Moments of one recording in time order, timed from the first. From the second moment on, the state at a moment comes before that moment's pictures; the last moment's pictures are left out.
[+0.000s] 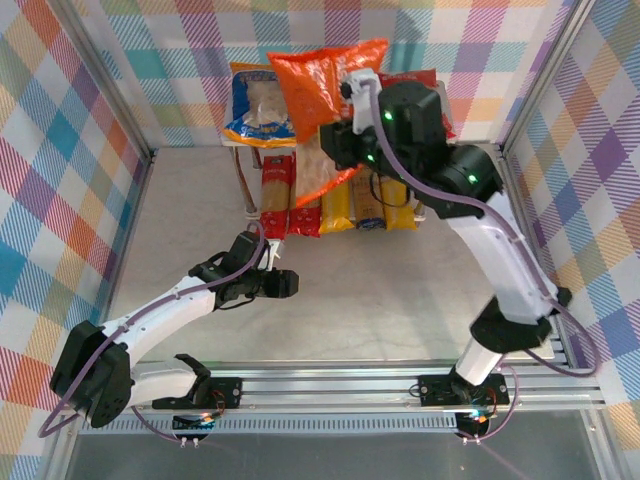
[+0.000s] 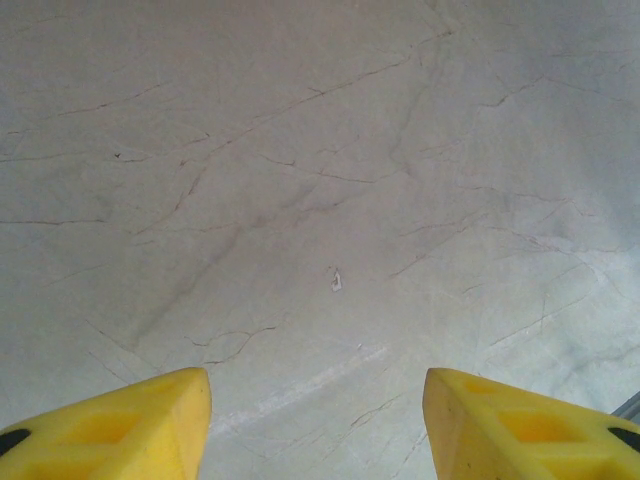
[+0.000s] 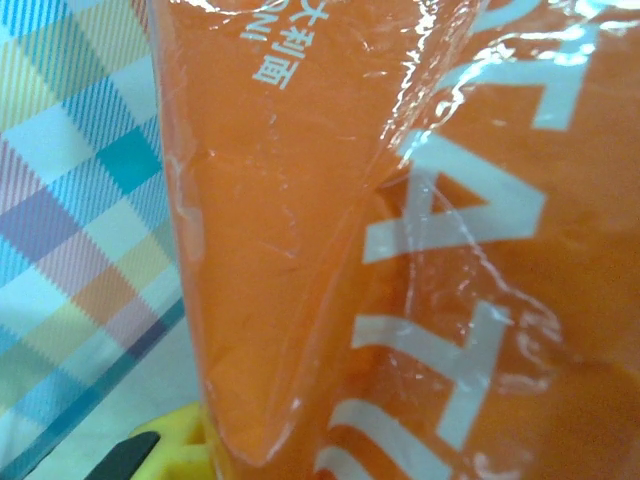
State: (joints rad) left arm -0.58 1.20 0.72 -0.45 0.22 -0.48; right arm 0.83 1.71 2.45 -0.99 0.14 0.21
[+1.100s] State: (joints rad) left arm -0.58 1.20 0.72 -0.45 0.20 -0.47; right arm 0.56 2.04 2.61 -0.87 0.10 0.37
